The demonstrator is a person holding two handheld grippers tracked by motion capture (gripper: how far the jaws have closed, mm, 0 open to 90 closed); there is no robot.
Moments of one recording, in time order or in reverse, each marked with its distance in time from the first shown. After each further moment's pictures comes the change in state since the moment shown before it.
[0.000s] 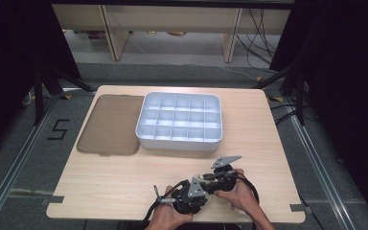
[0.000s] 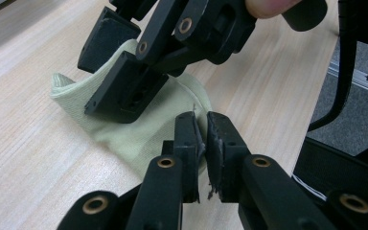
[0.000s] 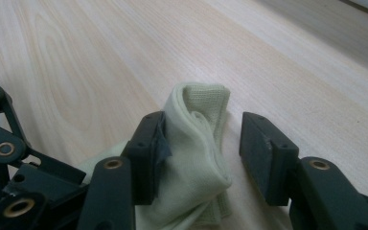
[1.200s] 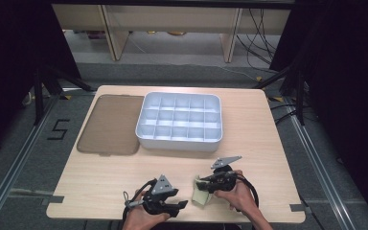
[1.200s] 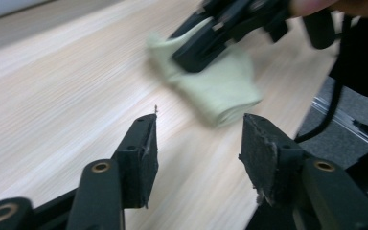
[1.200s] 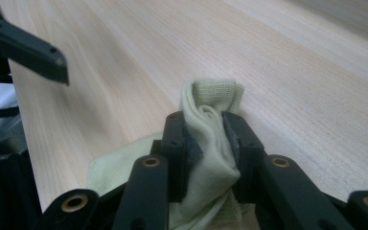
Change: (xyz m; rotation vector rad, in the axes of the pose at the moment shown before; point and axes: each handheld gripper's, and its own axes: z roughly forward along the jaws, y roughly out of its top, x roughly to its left) left arm 0.035 -0.045 -0.058 -0.115 0.016 -0.234; right arm 0.001 -0.002 0.001 -0.001 0.057 0.059
